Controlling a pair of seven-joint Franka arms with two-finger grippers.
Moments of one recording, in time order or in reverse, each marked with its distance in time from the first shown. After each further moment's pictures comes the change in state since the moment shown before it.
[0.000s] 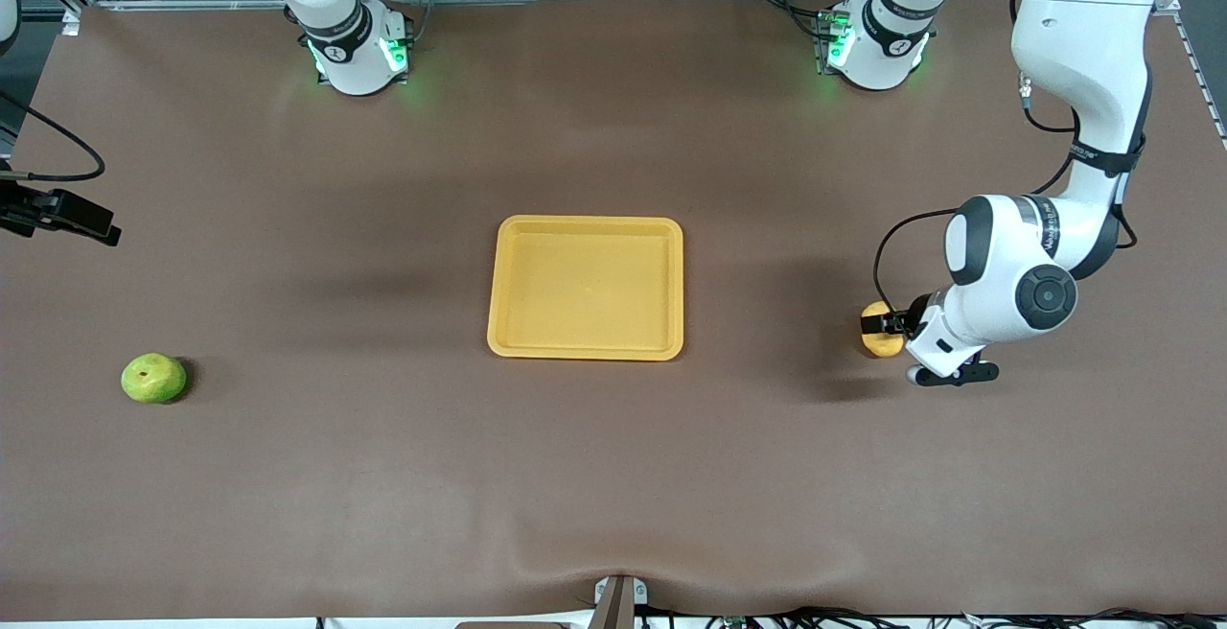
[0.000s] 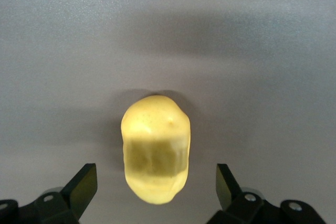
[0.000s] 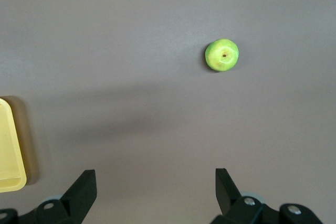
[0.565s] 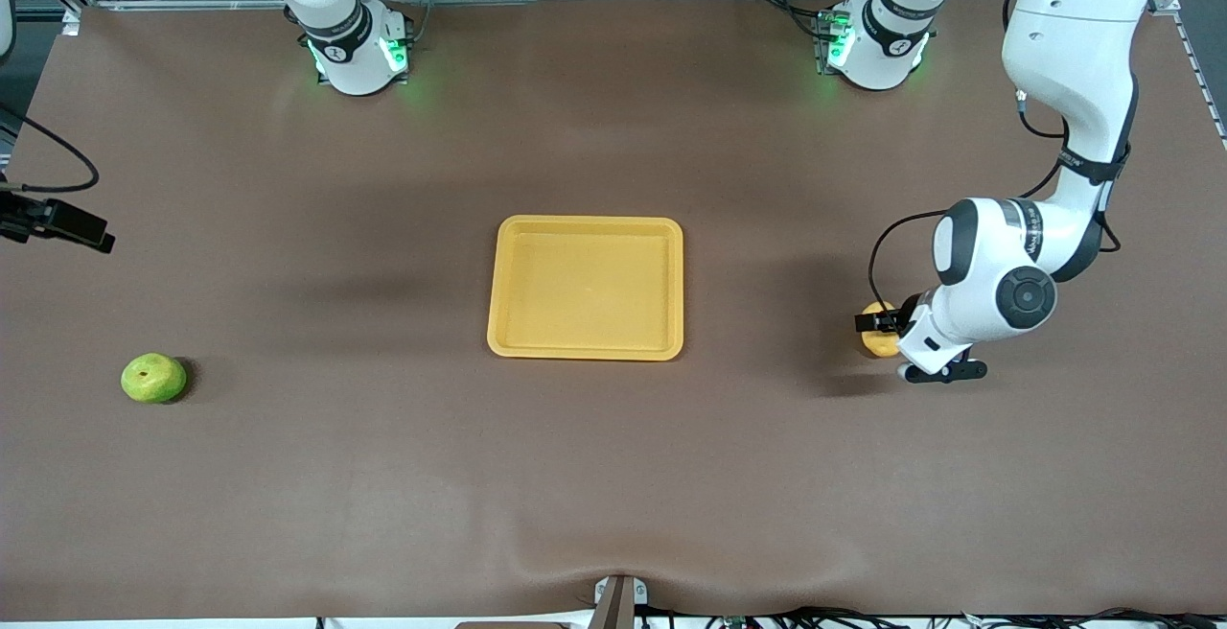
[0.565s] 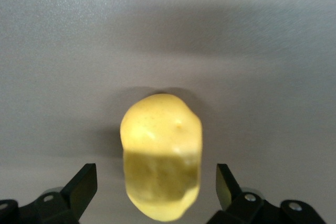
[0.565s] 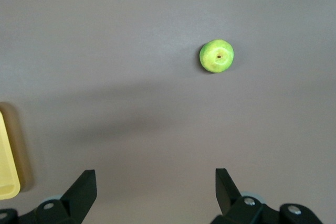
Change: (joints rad) left arm -0.006 0.037 -0.001 -0.016 0.064 0.026 -0.003; right arm -0.025 0.034 -0.001 0.000 -0.002 0.028 0.000
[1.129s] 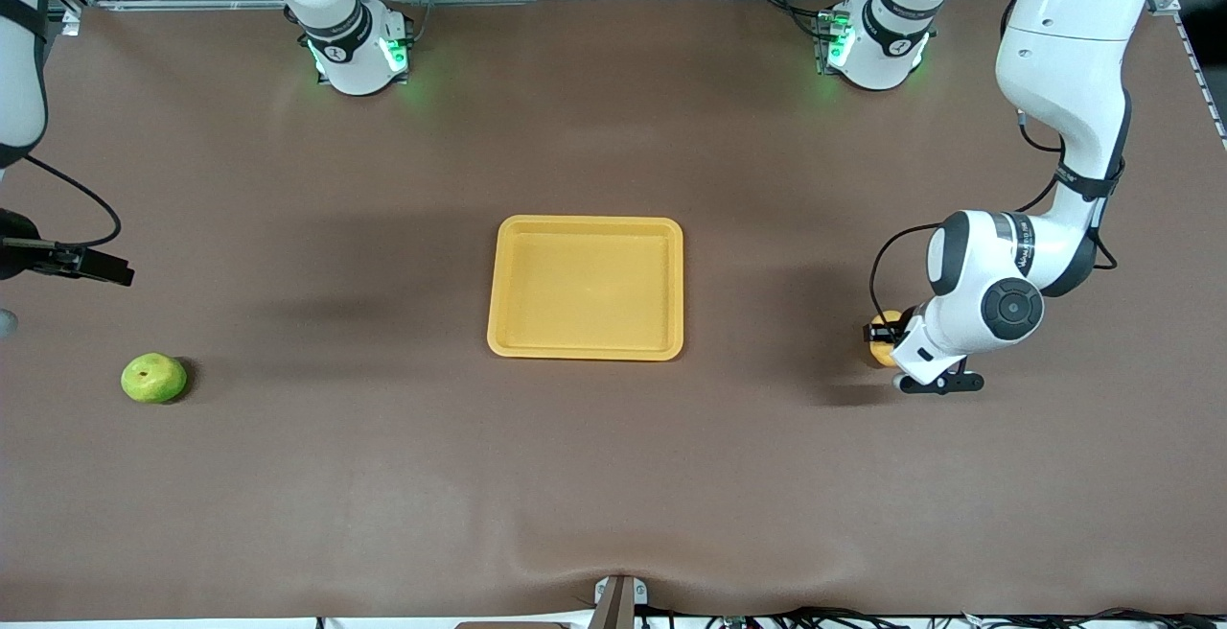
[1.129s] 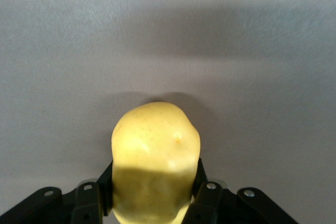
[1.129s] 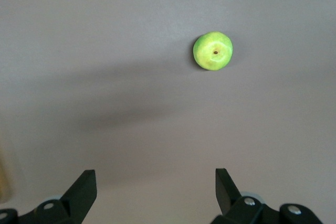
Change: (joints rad) left arm -0.004 0.040 -0.003 0.065 0.033 0.015 -0.039; right arm -0.027 0.110 -0.001 0.000 -0.022 0.036 -0.023
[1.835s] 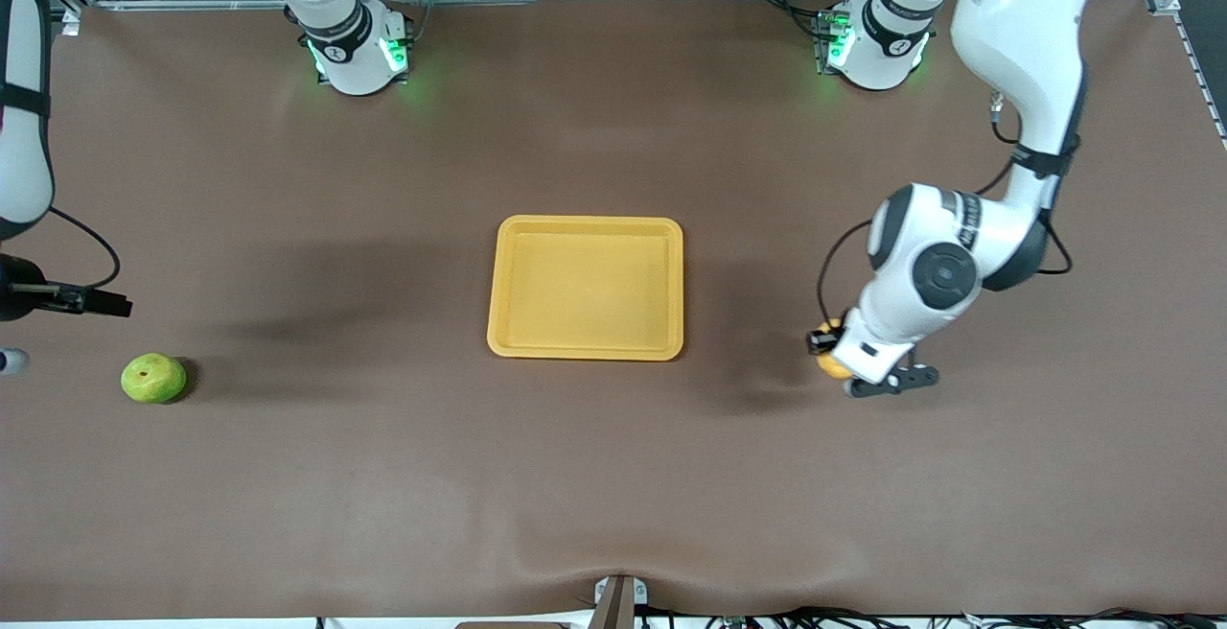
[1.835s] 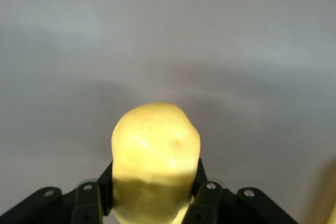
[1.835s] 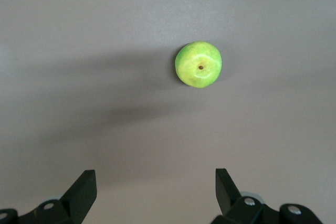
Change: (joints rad) left arm -0.205 -0.078 -0.010 0.063 0.000 -0.012 -0.343; right arm -0.075 0.133 -0.002 0.000 -0.017 0.119 -0.088
